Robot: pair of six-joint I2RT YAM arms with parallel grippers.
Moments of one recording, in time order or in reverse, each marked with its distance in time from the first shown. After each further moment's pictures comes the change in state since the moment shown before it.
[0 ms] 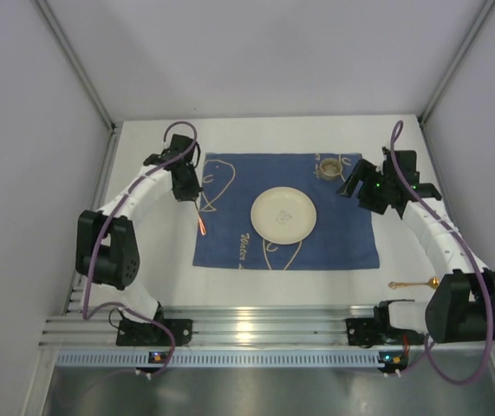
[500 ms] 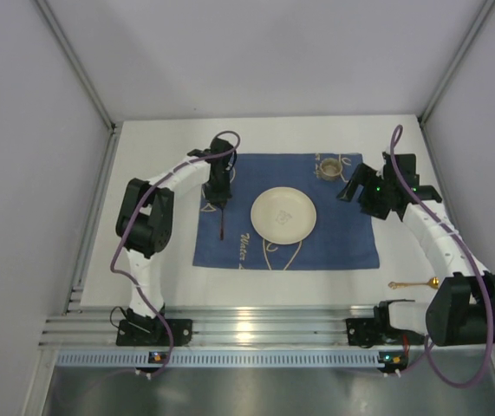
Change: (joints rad) left arm -0.150 0.362 0.218 -0.014 0.082 0.131; right arm 0.000 -0.021 -0.034 -0.042 0.018 -0.002
